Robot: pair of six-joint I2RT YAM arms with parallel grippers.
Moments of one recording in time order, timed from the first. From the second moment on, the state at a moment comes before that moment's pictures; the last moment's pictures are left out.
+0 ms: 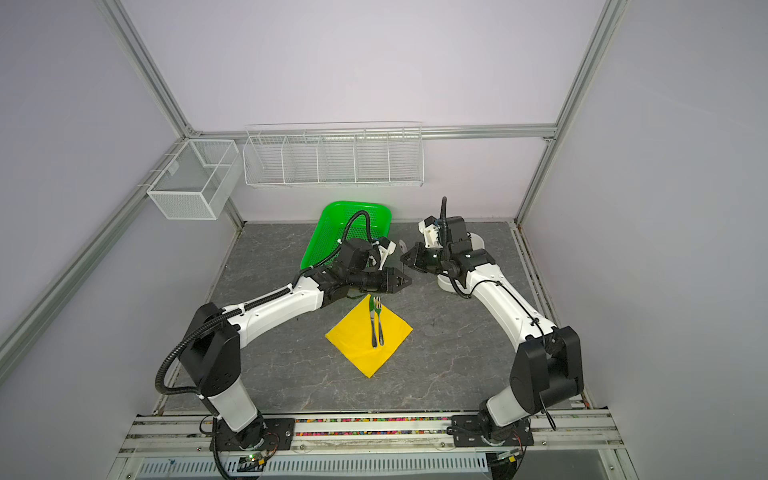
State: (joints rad) left arm -0.80 1.75 1.35 -0.16 0.45 -0.62; right arm 0.35 1.52 1.30 -0.46 -0.55 0.60
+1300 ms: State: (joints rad) left arm -0.82 1.63 1.26 -0.30 0.21 -0.49; right arm 0.55 1.52 1.28 -0.45 -0.26 0.77
